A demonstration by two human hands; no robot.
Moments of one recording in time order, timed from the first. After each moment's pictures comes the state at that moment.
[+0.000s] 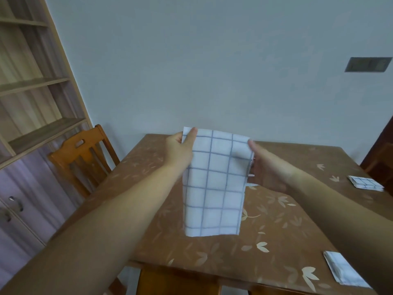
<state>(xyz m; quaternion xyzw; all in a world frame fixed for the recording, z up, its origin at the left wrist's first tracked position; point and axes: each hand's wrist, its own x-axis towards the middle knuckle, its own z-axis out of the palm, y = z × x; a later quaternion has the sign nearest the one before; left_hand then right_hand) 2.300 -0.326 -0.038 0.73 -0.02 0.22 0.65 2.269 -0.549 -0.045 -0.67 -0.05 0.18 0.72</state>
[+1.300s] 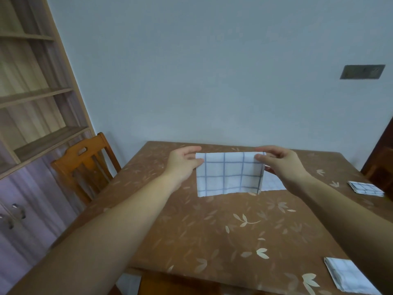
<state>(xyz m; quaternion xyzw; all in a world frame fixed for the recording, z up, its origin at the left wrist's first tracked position) 2.285 -0.323 -0.044 0.78 -0.02 0.05 0.63 2.260 -0.581 -0.038 -0.76 0.01 -0.11 0.64</state>
